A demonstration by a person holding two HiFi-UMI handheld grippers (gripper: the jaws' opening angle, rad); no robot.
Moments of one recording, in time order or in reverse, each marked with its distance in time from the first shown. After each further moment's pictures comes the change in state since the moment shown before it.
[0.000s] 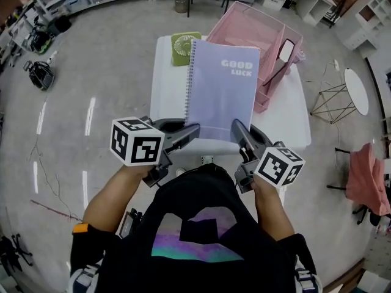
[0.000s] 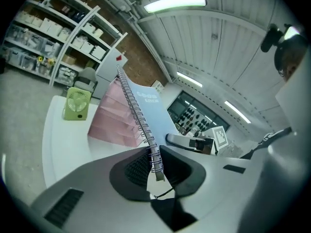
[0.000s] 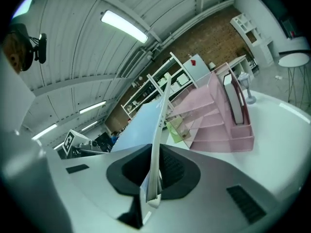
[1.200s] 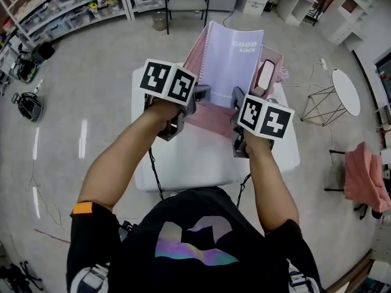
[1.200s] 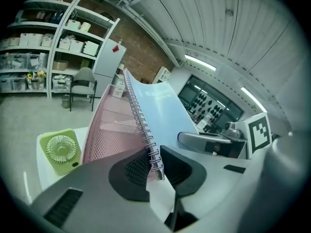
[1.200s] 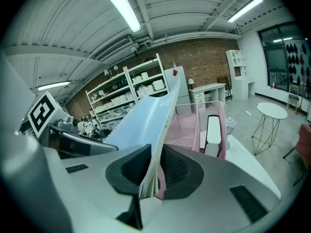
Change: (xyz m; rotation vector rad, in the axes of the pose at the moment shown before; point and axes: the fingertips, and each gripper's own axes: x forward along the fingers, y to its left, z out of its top) left arm 0.164 0.082 0.198 0.094 0.173 0.123; right arm 0.087 -0.130 0.182 -0.149 0.031 -0.478
